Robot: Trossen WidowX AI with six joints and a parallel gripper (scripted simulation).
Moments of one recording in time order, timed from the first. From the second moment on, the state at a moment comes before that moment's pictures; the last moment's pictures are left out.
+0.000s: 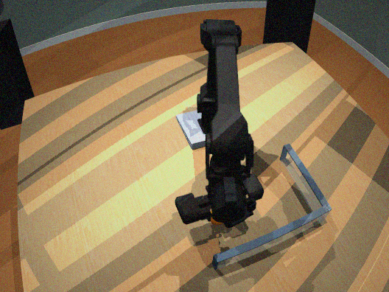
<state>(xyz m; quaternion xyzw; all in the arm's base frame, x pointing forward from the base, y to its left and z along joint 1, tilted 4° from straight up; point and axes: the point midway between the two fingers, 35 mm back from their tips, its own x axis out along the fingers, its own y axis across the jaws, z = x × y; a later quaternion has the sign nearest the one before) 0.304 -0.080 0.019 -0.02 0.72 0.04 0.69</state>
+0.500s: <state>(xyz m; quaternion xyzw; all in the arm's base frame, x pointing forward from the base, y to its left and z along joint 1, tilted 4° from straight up) 0.303 -0.080 0.055 -0.02 0.74 0.04 0.68</state>
